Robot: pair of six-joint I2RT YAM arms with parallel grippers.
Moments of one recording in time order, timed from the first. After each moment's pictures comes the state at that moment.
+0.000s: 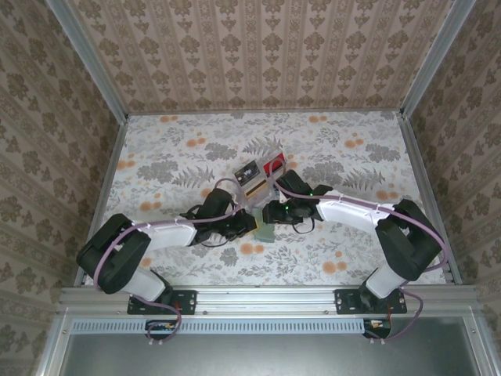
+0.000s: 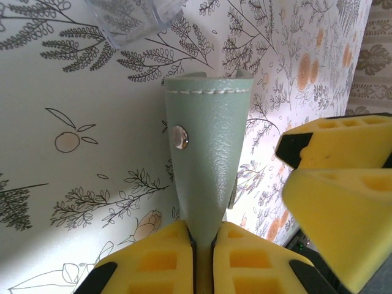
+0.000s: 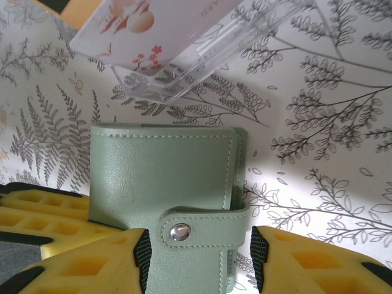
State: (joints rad) left arm -0.75 1.47 0.53 0.18 0.49 -1.08; right arm 0.68 1.60 0.94 -0.40 -0.22 0.66
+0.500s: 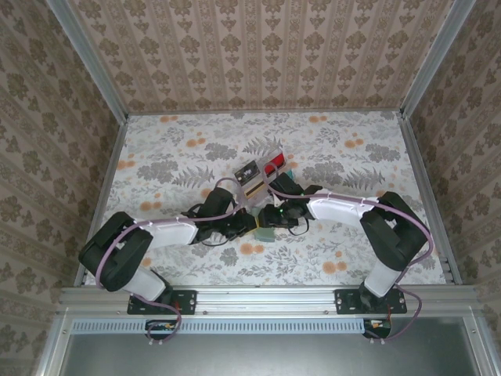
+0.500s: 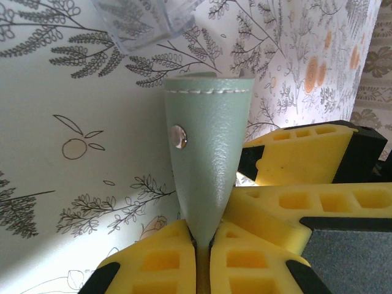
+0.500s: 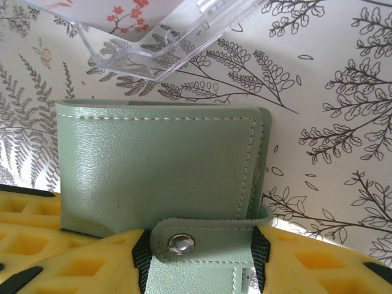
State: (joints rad) left arm -0.75 1.49 0.55 0.17 0.48 -1.08; right arm 0.70 1.70 0.97 -0.40 -0.25 0.66
